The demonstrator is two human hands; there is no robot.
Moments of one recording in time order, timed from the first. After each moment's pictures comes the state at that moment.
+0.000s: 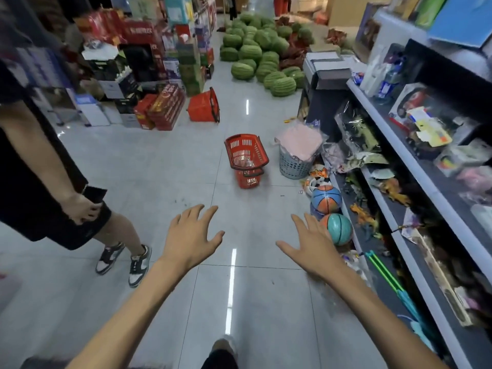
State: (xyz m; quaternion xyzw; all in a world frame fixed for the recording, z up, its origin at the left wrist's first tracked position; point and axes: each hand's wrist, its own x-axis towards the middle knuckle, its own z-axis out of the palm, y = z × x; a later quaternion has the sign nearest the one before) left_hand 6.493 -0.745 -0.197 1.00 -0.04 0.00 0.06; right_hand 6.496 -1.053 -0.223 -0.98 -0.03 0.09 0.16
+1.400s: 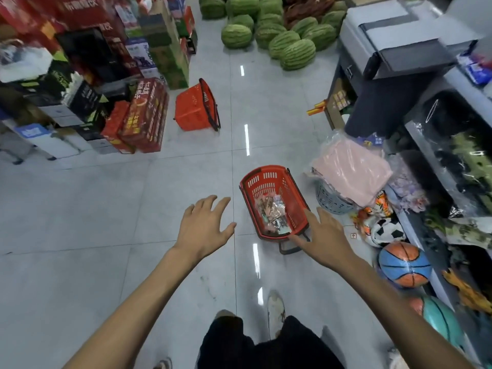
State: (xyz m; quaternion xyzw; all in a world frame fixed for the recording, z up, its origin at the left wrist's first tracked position) left_hand 7.366 -0.598 -0.245 0.99 -0.11 -0.07 0.01; right_hand 7.323 -0.897 -0.281 -0.96 0.04 0.18 0.19
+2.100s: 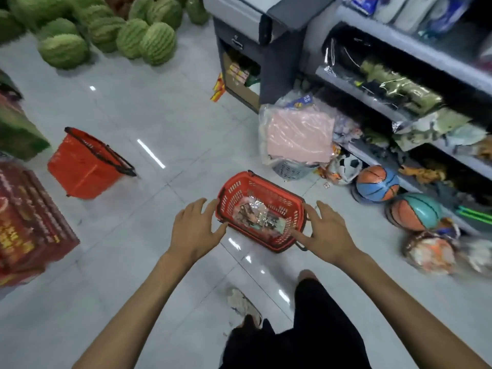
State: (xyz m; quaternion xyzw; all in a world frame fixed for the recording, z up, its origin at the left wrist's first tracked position) left_hand 7.732 -0.532 -0.310 0.90 -0.41 -0.16 0.02; right_hand 7.496 -0.753 -0.309 -0.90 0.36 0.13 0.22
